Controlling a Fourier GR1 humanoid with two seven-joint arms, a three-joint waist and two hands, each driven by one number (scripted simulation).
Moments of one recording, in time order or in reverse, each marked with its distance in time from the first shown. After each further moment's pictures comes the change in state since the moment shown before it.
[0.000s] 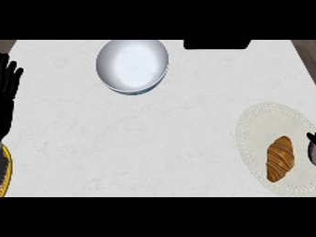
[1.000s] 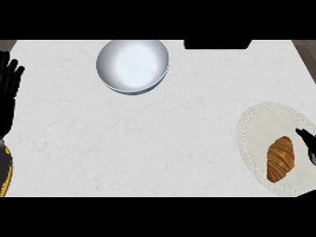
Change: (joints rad) left arm -0.018 -0.062 0.062 -0.011 -0.071 -0.048 0.034; right arm -0.047 0.254 -0.087 0.416 0.195 0.063 -0.339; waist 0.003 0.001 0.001
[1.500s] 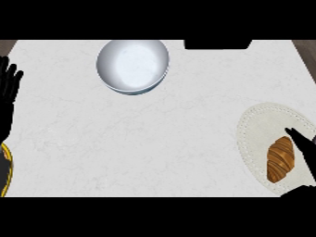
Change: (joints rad) left arm 0.037 -0.032 0.031 -0.038 -0.026 -0.036 0.006; right arm -0.034 0.097 -0.019 0.121 0.114 0.010 -0.133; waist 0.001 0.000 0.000
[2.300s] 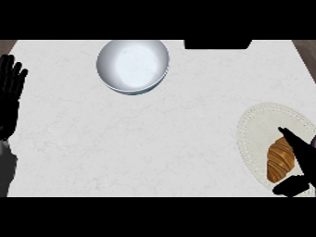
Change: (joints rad) left arm -0.037 -0.040 0.031 0.049 -0.050 -0.027 -0.014; right arm -0.096 0.103 -0.066 0.248 0.121 0.003 -0.107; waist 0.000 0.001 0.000
